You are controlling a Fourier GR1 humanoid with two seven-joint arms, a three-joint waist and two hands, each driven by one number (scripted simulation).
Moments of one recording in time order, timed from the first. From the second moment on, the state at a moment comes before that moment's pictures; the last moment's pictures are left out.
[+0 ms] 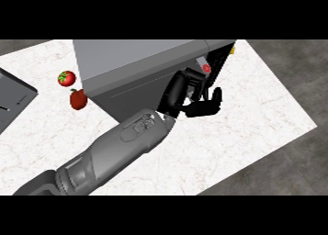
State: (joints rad) left arm -0.98 0.06 -0.84 -0.86 0.70 0.59 -0.35; right arm -0.02 -0.59 -0.17 -1.97 -0.68 0.38 -0.21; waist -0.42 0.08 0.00
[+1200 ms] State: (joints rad) left arm -1.02 0.00 -0.84 -0.81 0.79 0.69 -0.36; right arm -0.06 -0.66 -0.26 -1.94 -0.81 0.38 -0.16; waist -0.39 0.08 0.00
